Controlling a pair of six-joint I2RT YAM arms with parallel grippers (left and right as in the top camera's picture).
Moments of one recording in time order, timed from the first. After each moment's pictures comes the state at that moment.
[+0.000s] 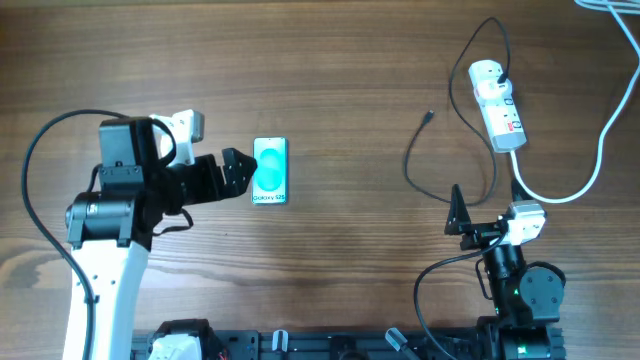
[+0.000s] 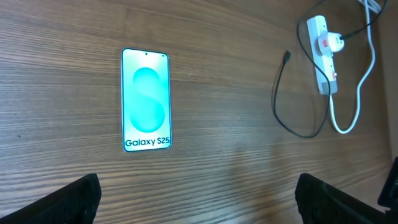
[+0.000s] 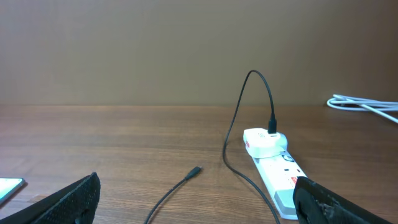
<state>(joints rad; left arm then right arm) 0.03 1.11 1.03 -0.92 0.49 -0.21 0.02 0.02 0.01 0.00 -0.08 0.04</state>
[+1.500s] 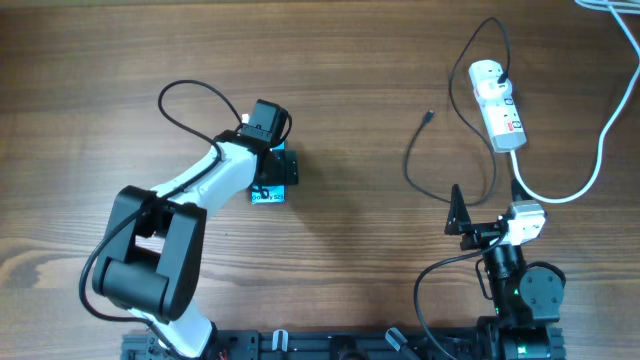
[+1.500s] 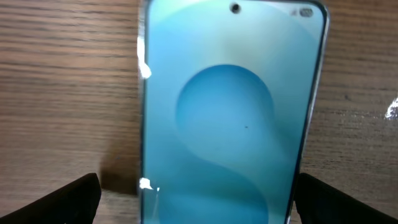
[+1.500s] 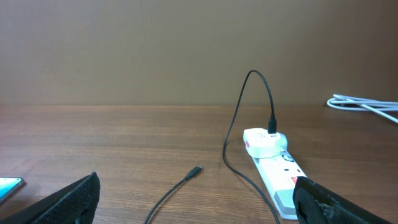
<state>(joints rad) -0.35 1.83 1.04 -0.56 -0.12 -0.42 0.02 0.02 0.01 0.00 -0.08 0.04</state>
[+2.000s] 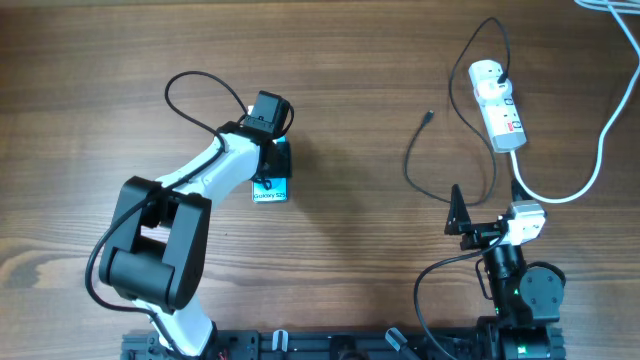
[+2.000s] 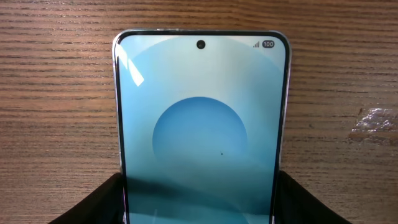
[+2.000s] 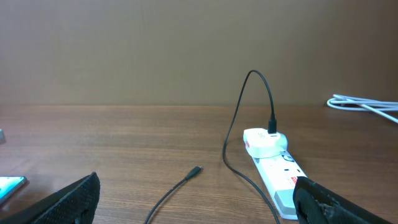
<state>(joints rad) -0.35 1.88 1.11 -0.56 -0.08 -0.38 0.02 0.02 0.01 0.00 -0.08 0.04</state>
